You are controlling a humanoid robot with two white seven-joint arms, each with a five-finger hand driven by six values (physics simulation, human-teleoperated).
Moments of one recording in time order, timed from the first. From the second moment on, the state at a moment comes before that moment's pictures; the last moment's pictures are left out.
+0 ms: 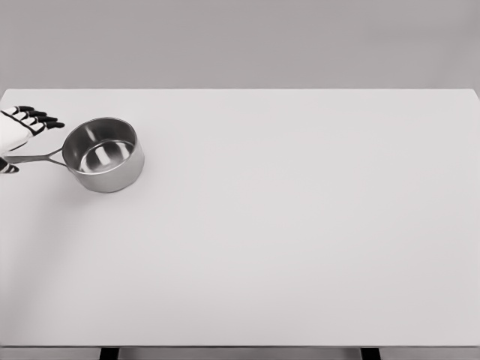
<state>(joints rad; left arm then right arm) -0.38 0.91 -0.25 -1.27 -0.73 -0.61 -0.24 0.06 0.00 -0.08 0.05 -0.27 -0.07 0.21</state>
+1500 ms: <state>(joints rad) -0.53 0.83 -0.26 -1.00 -0.73 -0.61 -0.24 0.06 0.00 -0.08 0.05 -0.27 -0.07 0.21</state>
